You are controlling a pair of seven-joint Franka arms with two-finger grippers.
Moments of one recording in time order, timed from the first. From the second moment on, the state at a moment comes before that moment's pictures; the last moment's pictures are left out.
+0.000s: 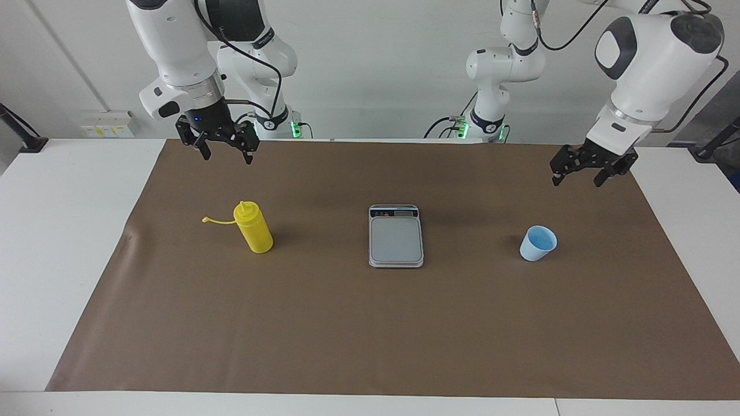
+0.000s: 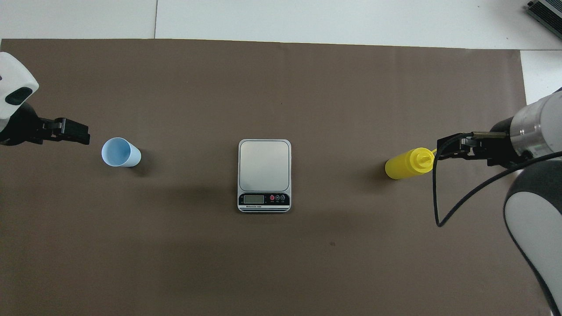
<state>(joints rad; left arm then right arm) -0.02 0.06 -0.03 -1.69 -0.02 1.74 0.02 0.00 -0.06 0.10 -1.69 0.00 1.63 0.23</state>
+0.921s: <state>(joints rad) 0.03 0.14 -0.03 -2.00 -0.03 2.13 -0.04 0.00 -0.06 0.10 -1.70 0.00 1.63 0.23</state>
